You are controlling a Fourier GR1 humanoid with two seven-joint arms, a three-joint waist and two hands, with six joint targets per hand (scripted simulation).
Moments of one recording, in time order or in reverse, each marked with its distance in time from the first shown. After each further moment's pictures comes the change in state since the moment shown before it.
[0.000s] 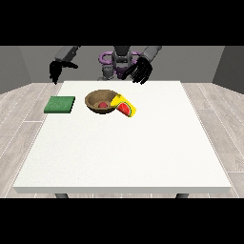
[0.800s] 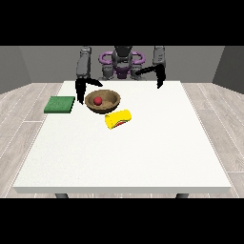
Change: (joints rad) left arm 0.286 0.022 0.074 -0.279 0.673 -0.257 -0.481; right arm -0.175 0.201 0.036 0.080 0.083 -0.342 -0.042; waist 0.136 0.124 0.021
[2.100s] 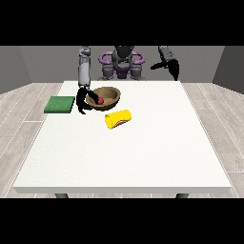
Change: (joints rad) left arm 0.023 0.084 0.056 -0.186 0.063 -0.169 -0.002; right arm -0.071 -0.100 0.007 0.344 0.118 -0.300 -0.214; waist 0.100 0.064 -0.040
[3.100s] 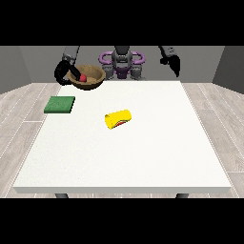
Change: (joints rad) left arm 0.158 0.052 0.138 0.220 0.064 -0.022 -0.038; right arm -0.116 -0.106 0.176 -0.082 0.171 -0.013 0.745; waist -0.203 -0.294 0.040
